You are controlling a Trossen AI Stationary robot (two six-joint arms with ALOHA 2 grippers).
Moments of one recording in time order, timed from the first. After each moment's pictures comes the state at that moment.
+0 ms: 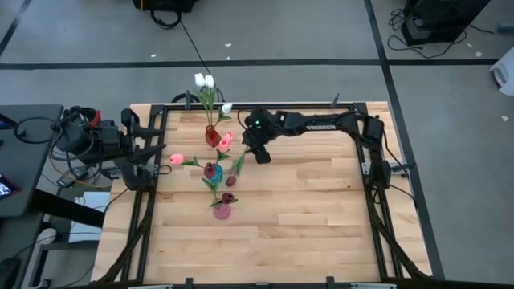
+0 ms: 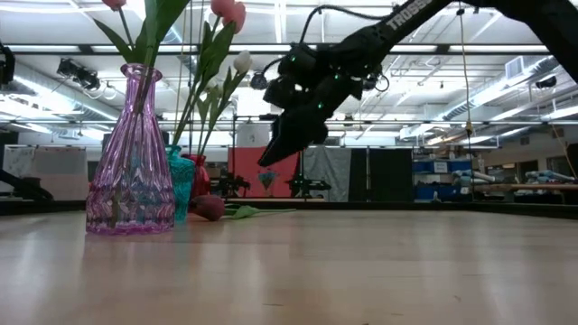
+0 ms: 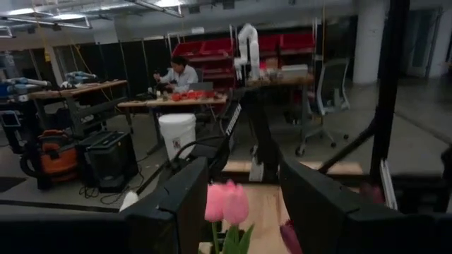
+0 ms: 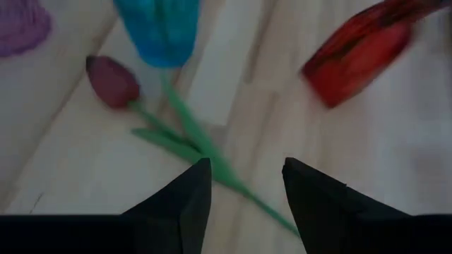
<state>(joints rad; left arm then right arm) -0.84 0.53 1.02 -0.40 -1.04 0.13 -0.34 2.03 1.47 -0.28 -0.32 -0.52</state>
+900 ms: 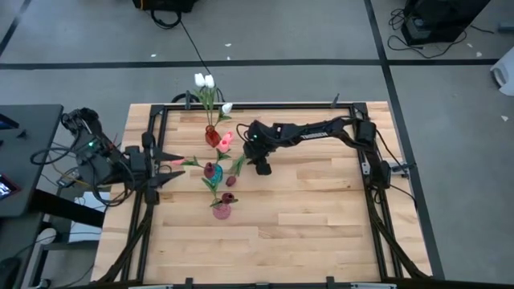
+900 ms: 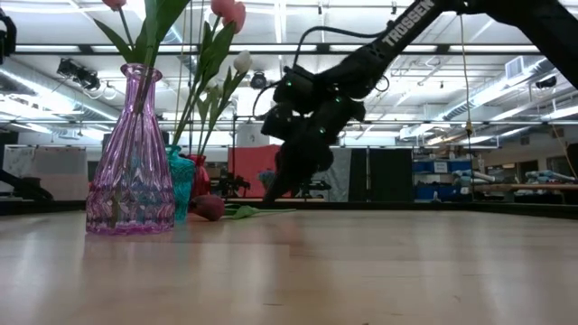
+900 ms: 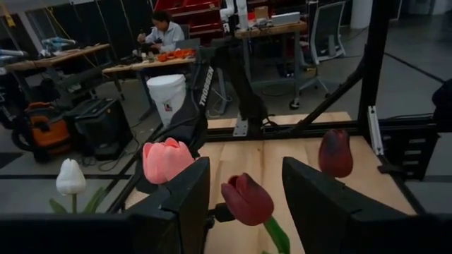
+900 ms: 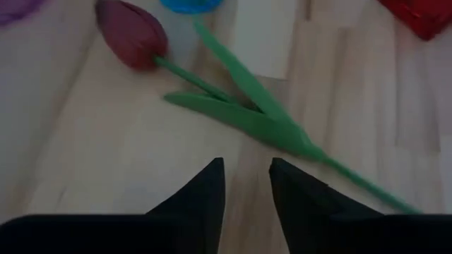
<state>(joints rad) -0.84 0.72 1.02 -0.51 -1.01 -0.09 -0.28 2.11 1.40 -0.23 -0.33 -0.38</state>
